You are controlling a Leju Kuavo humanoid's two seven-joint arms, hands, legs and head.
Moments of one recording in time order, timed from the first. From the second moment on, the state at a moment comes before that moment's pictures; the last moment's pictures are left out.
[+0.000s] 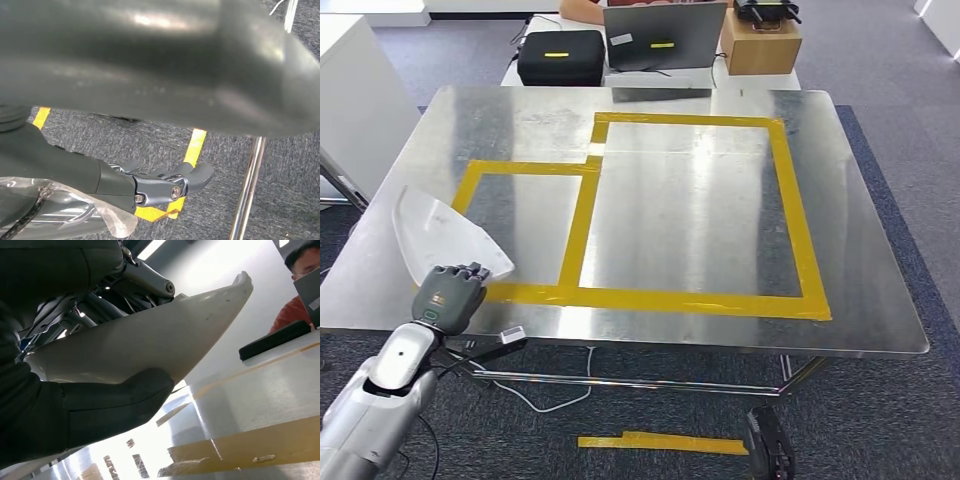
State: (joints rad) left arm -0.29 0.25 -0.21 -1.15 -1.45 0.45 -0.04; right arm -0.15 0.04 -0.03 -0.27 0.15 0.14 -0.36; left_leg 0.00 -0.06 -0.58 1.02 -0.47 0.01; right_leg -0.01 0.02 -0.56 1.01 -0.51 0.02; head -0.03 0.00
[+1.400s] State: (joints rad) left arm -0.27 0.23 -0.21 -1.23 -1.53 0.47 0.04; right arm -0.14 0.04 -0.03 -0.27 0.16 0.14 -0.37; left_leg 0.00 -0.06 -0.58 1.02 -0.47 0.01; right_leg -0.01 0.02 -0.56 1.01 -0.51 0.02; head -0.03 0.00
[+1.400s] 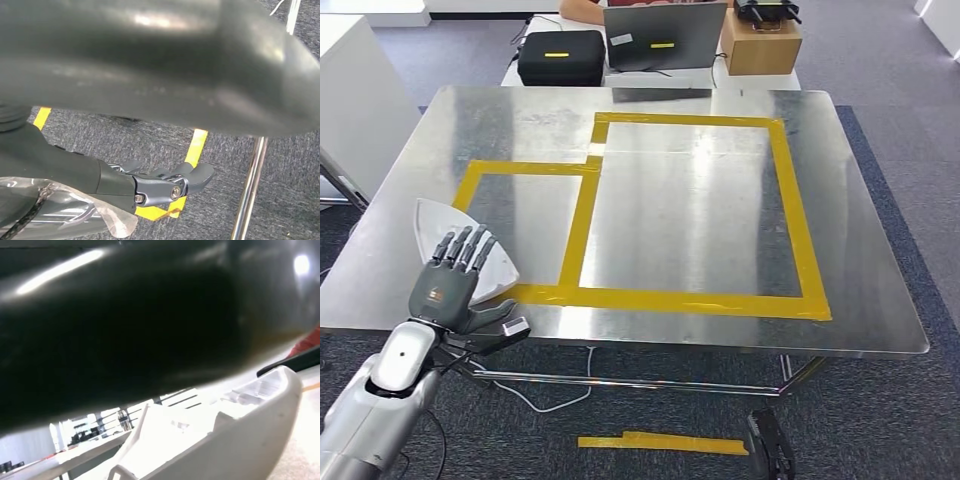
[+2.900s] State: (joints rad) left arm -0.24 0.24 -0.18 -1.29 -1.52 0.44 0.05; right arm -0.14 0.05 -0.04 -0.27 0.16 0.13 -0.36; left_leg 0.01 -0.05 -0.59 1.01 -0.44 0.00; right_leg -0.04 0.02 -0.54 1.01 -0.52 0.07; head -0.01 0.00
